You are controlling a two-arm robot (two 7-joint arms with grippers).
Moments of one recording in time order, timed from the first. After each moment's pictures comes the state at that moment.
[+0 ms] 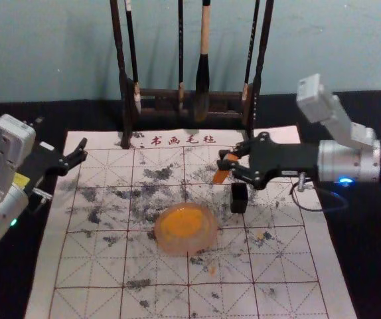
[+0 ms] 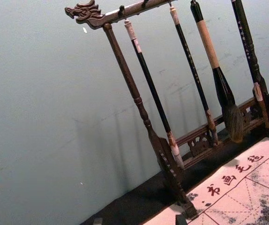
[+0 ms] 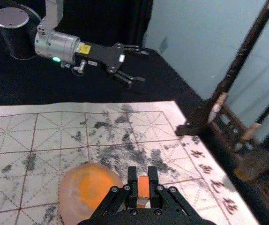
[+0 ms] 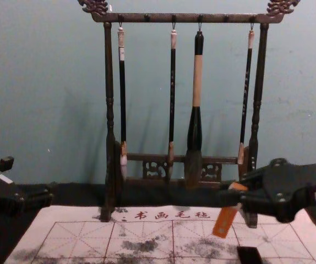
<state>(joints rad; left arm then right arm) -0.20 0.60 0.45 -1.41 -0.25 -0.12 0.03 0.58 0.56 -0.65 -1.23 0.42 -0.06 0.93</state>
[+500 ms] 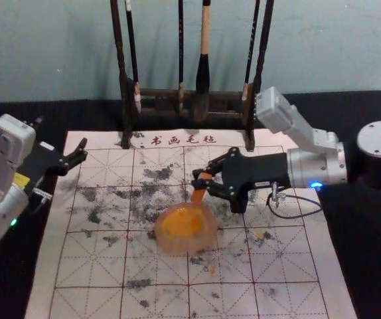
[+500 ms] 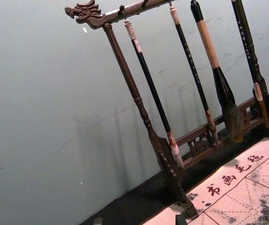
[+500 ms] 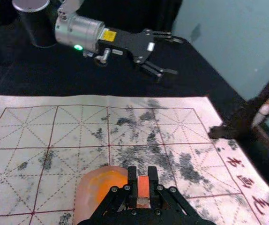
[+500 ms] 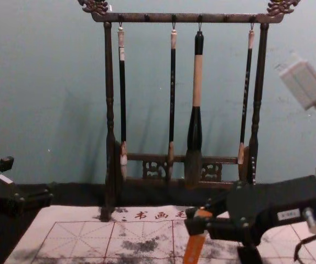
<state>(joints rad) -0.20 0.60 0.45 -1.41 -0.25 -0.12 0.03 0.67 0.47 -0.76 -1.11 0.39 -0.05 1.00</state>
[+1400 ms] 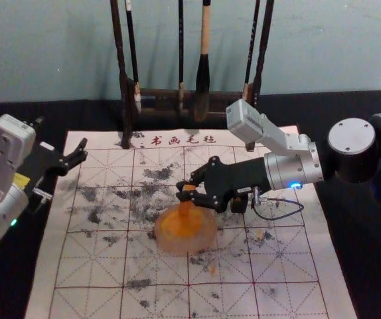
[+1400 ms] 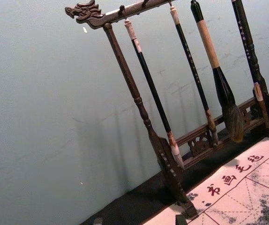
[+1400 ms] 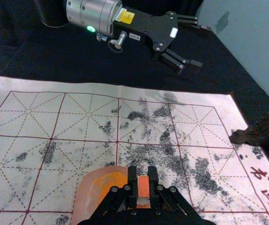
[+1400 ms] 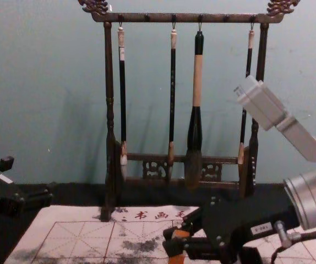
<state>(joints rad) -0.20 0.60 0.45 -1.41 -0.25 -0.12 0.03 0.76 0.38 -0.84 -0.96 0.33 -0.11 1.05</state>
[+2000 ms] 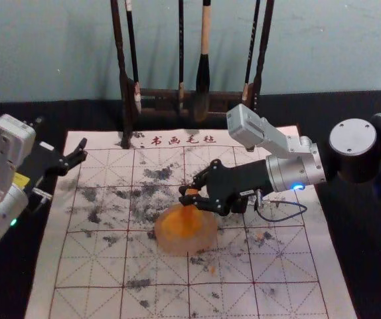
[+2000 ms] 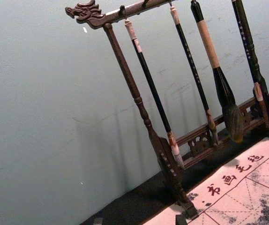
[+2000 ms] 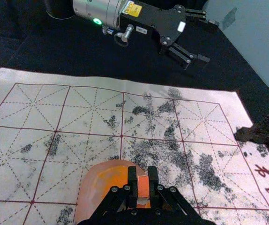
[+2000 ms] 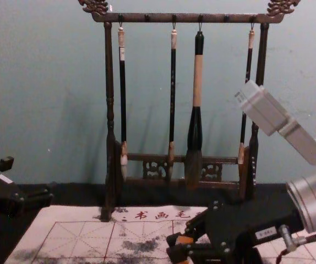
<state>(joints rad) -0.20 0.60 0.45 -1.41 -0.25 -0.12 0.03 0.76 0.39 -0.85 -0.97 0.31 -0.12 1.06</state>
